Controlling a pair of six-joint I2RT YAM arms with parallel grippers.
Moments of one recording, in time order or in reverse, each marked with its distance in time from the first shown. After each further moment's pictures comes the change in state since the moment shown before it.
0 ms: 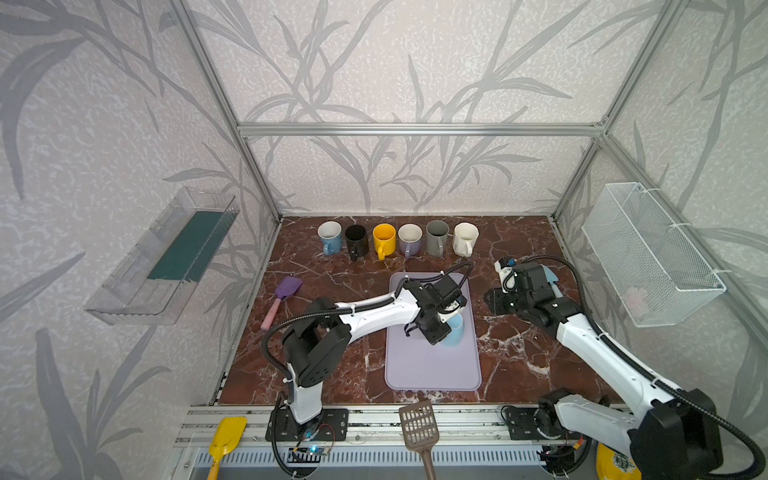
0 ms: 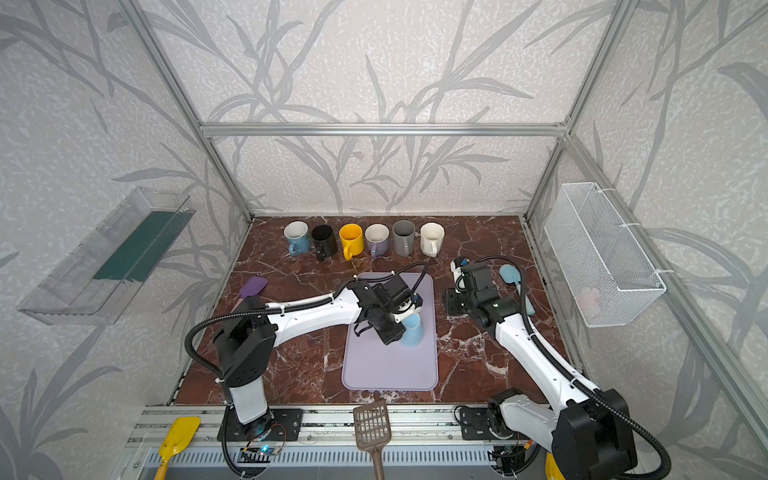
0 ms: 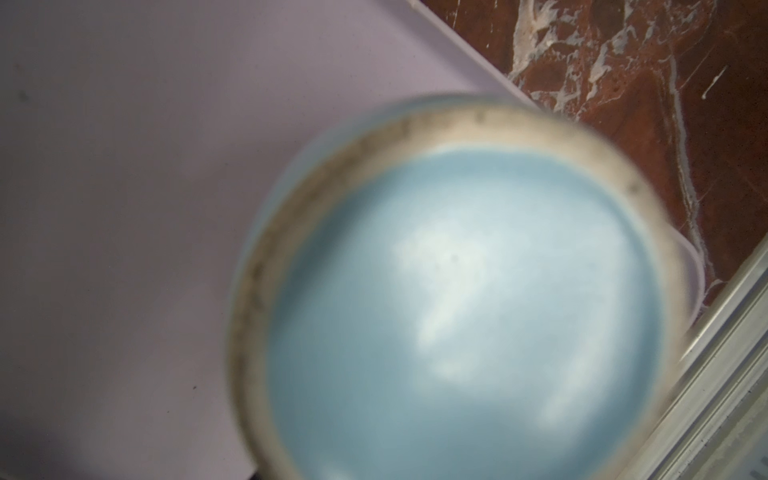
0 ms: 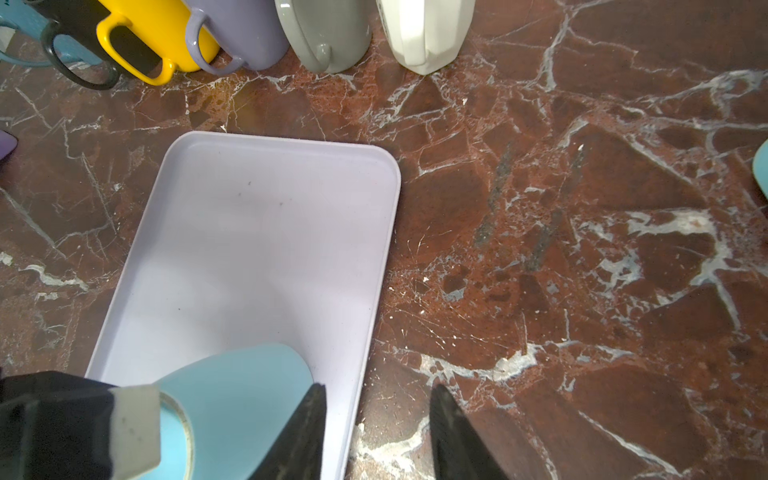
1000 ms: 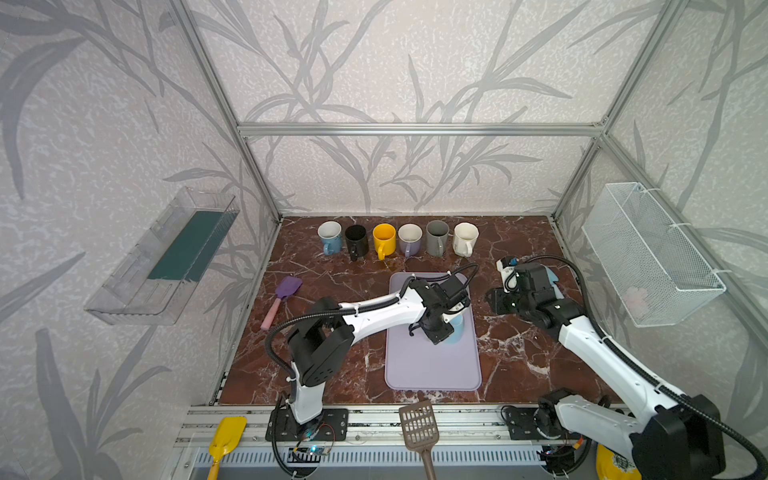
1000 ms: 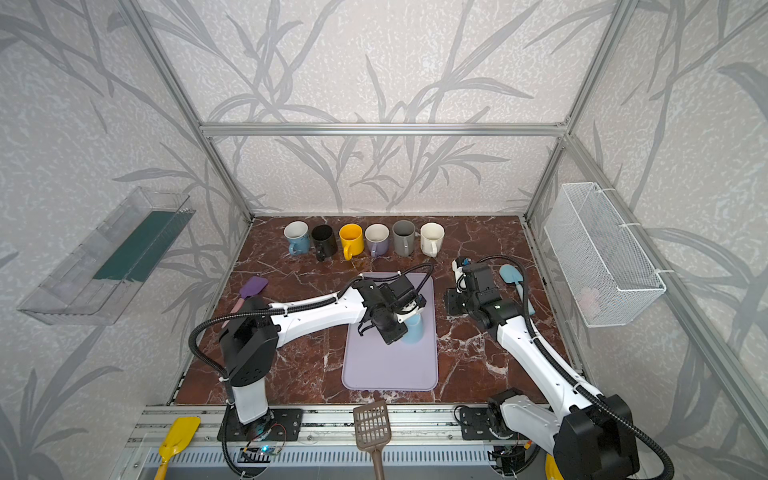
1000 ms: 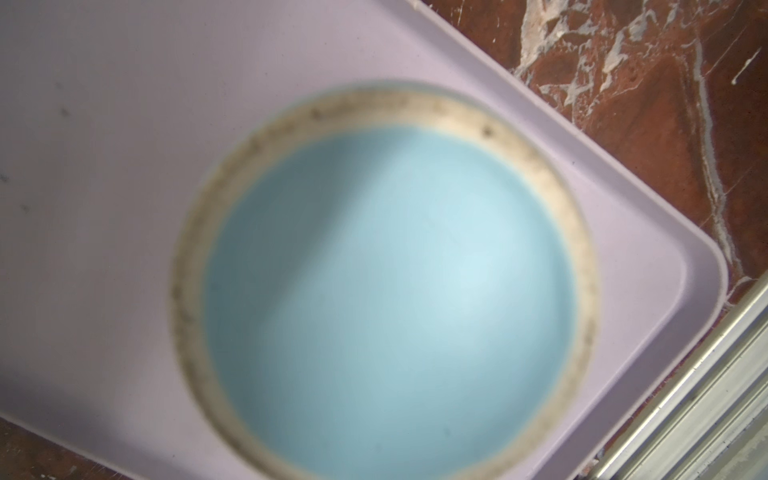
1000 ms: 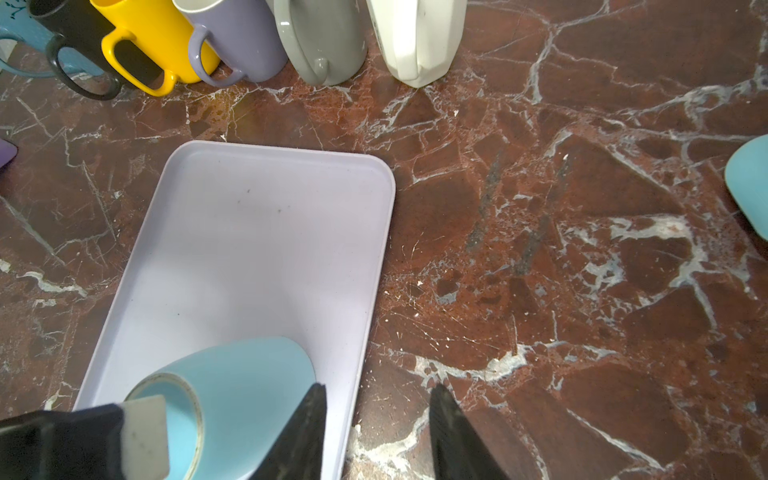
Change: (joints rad) left arm -0.025 0.027 0.066 -0.071 -0.060 0.009; right arm 0.000 -0.024 0.000 -0.003 0.018 -0.001
